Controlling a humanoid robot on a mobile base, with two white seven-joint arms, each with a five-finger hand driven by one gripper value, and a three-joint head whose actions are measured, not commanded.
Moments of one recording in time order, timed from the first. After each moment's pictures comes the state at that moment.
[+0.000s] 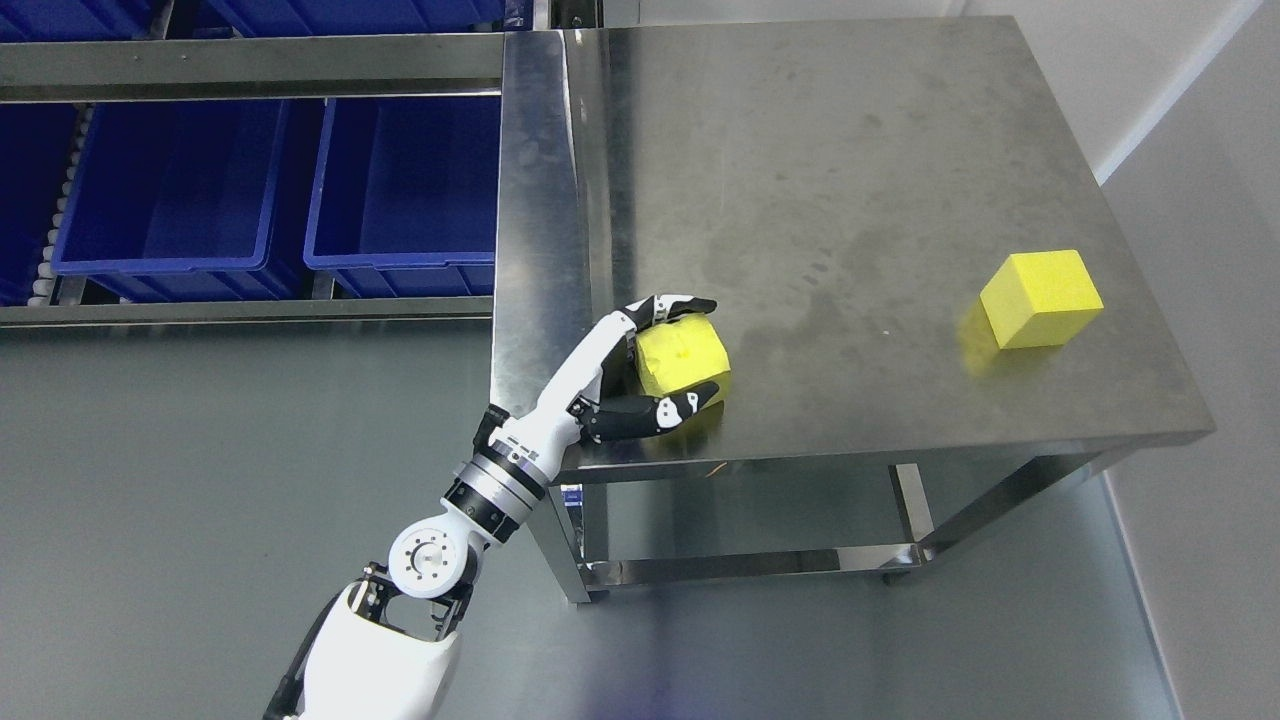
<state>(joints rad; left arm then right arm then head) -0.10 0.00 -0.34 -1.70 -0.03 -0.03 -0.33 0.00 0.00 -0.09 0.00 0.00 -0.09 -0.03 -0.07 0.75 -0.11</state>
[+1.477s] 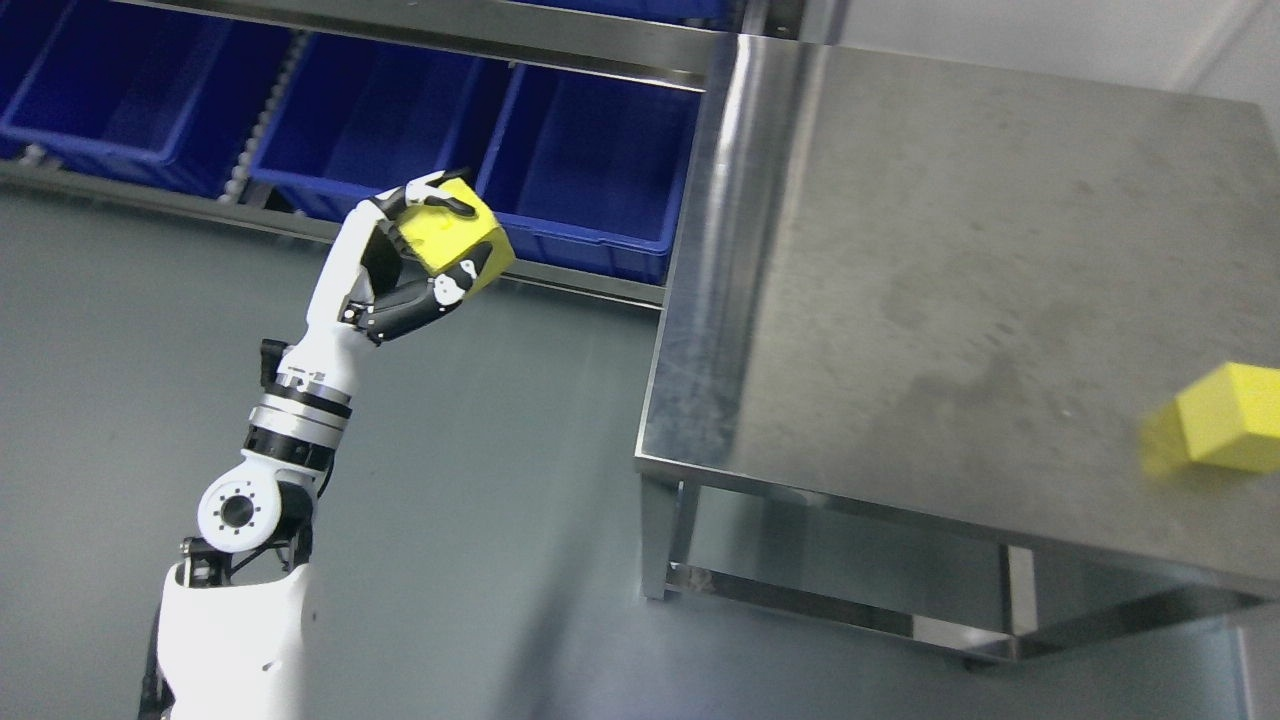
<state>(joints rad) -0.14 0.00 0.13 -1.72 0.04 -0.12 -0.39 0.00 0.00 -0.09 0.00 0.00 -0.10 -0.03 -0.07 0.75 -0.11</state>
